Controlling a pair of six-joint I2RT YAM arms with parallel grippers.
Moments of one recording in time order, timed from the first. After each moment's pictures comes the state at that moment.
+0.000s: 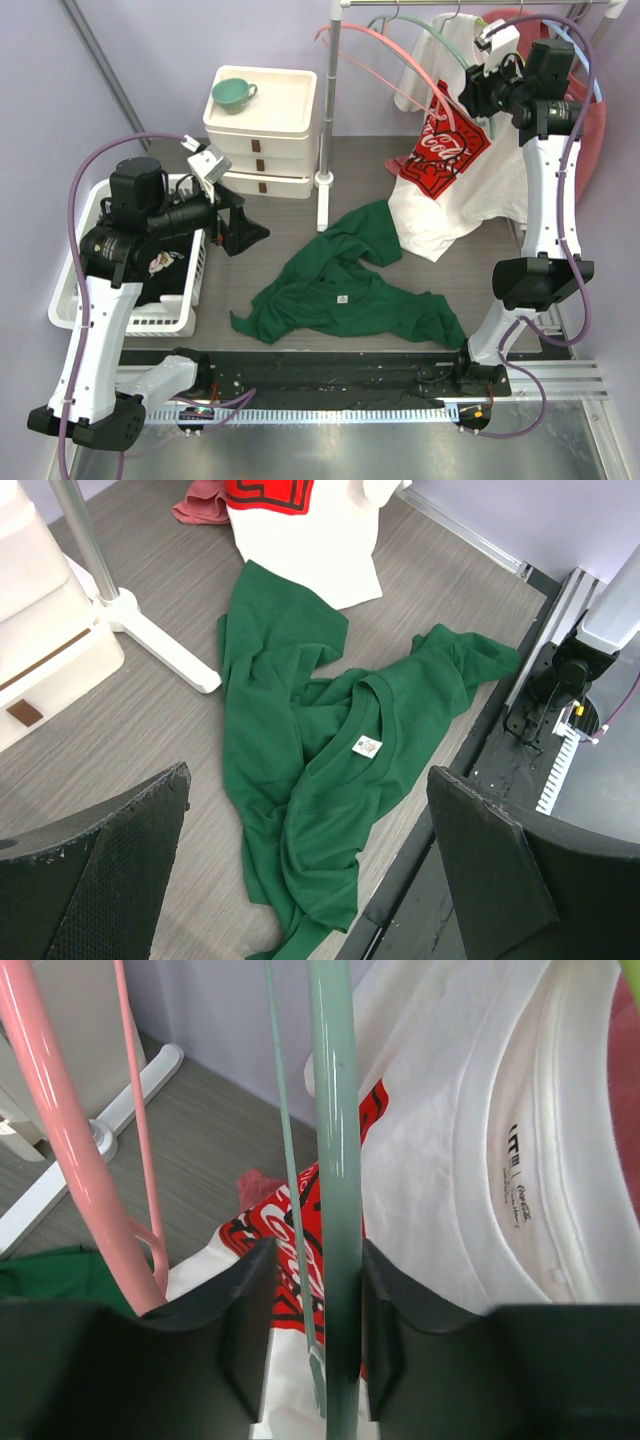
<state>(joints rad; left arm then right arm) -0.24 1.03 1.50 -0.89 0.73 0.13 -0.09 1.80 2.25 -0.79 -0.43 -0.42</state>
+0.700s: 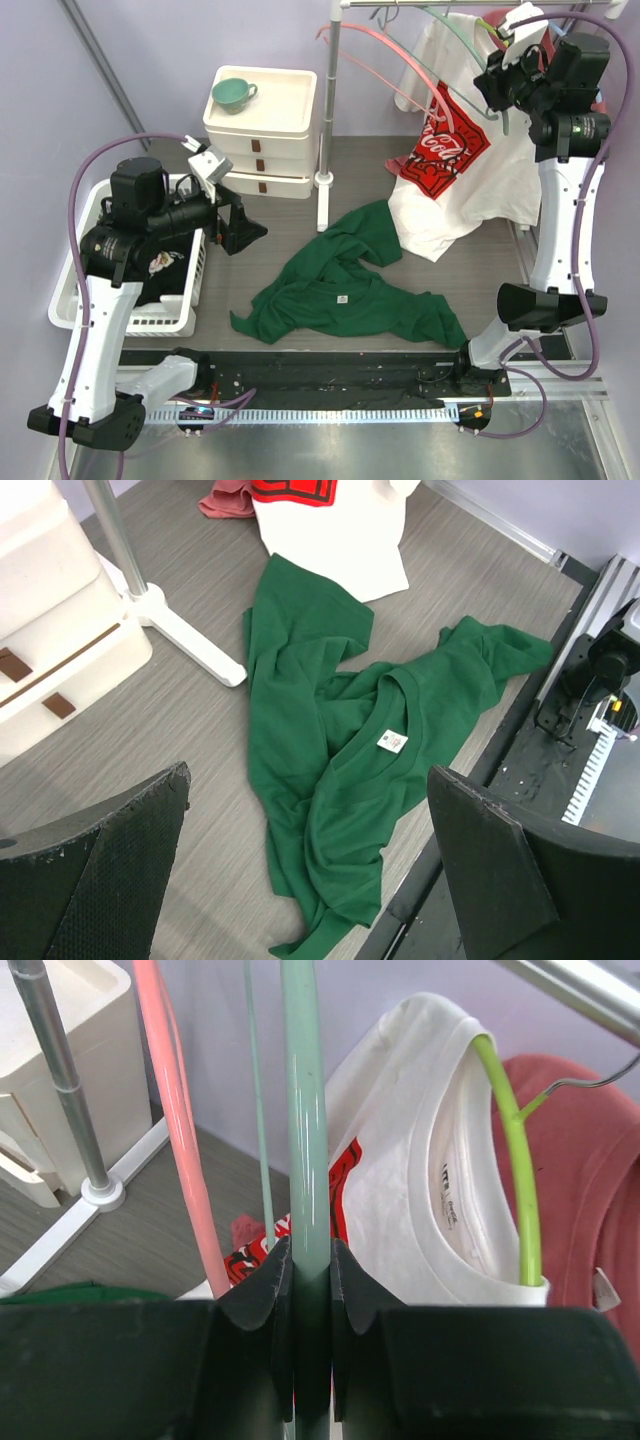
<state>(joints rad) -0.24 1.04 1.50 -0.89 0.68 0.18 -0.09 1.65 2.23 -0.76 -0.44 -0.39</state>
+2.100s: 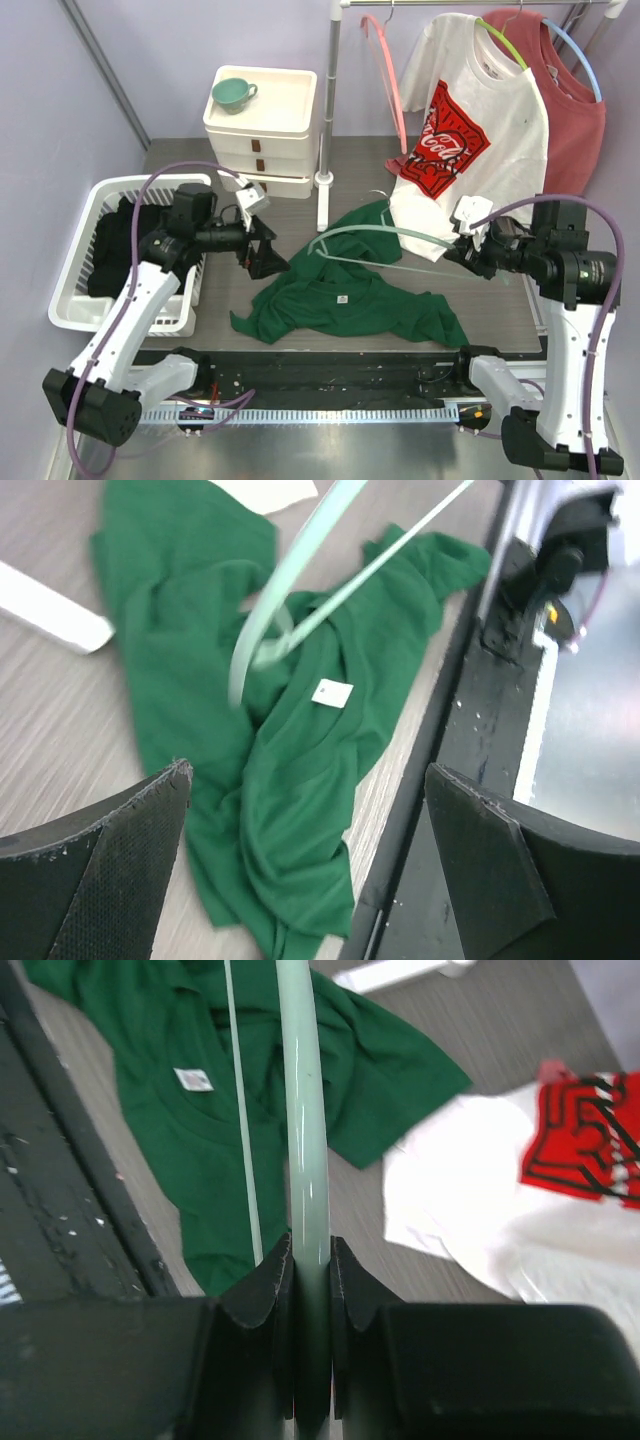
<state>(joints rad) -0.29 1.04 1.06 -0.65 0.86 0.21 -0.09 0.91 1.47 -1.38 -0.75 -0.96</state>
